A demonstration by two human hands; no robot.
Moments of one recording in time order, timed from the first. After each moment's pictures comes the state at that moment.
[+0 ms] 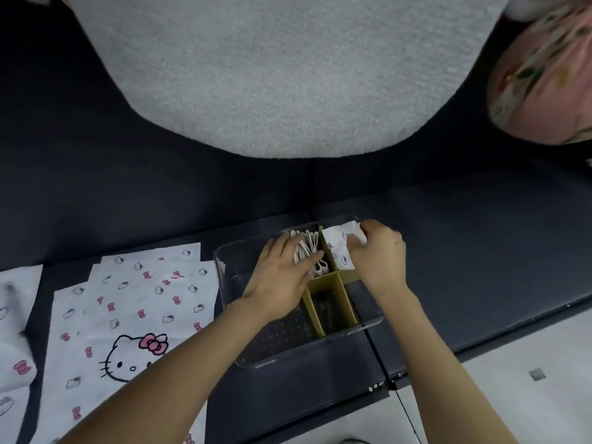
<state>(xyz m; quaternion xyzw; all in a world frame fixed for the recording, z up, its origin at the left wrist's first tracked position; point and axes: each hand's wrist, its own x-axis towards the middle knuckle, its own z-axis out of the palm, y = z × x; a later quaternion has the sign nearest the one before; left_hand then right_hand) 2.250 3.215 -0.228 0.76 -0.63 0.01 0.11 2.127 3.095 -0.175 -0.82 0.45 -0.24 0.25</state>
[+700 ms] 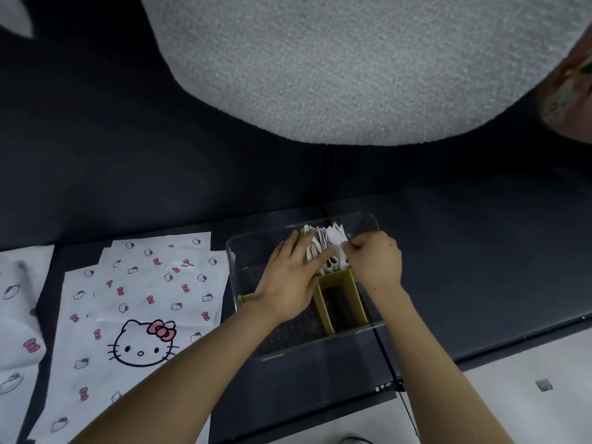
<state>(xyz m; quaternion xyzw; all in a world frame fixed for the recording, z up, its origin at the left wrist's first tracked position) 2.248 3.222 -0.244 0.77 -0.61 0.01 0.17 2.145 3.100 -0.199 -0.83 0.48 -0.14 0.24</state>
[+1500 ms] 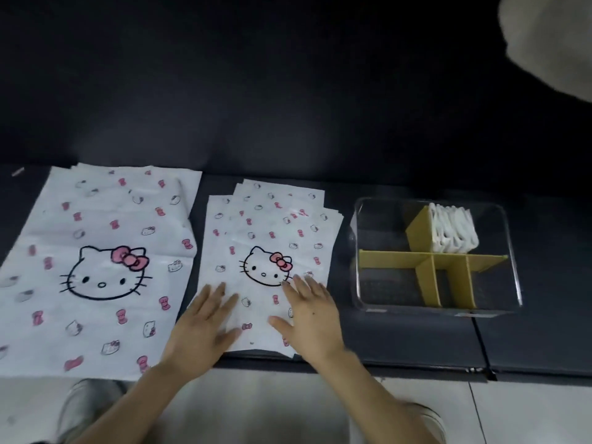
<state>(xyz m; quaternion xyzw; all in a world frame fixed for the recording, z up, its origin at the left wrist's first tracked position) 2.276 3.566 -0.310 0.93 -0.37 -0.06 0.06 2.190 3.361 -0.278 -0.98 0.11 -0.05 0.13</state>
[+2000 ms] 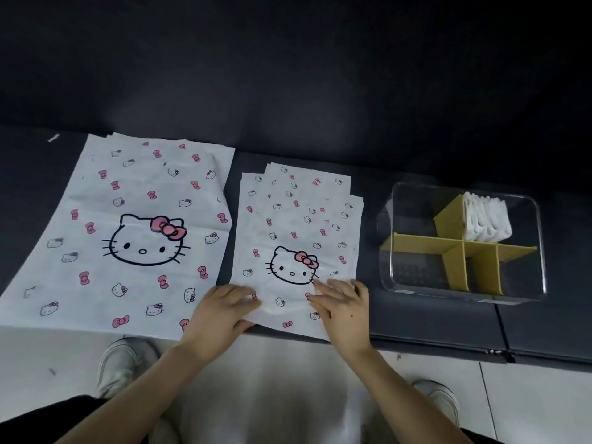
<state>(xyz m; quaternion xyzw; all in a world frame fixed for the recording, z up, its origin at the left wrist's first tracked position) 2.274 3.606 -0.312 0.87 -0.46 0.02 0.18 2.168 3.374 -0.321 -0.96 0.10 -0.19 0.17</state>
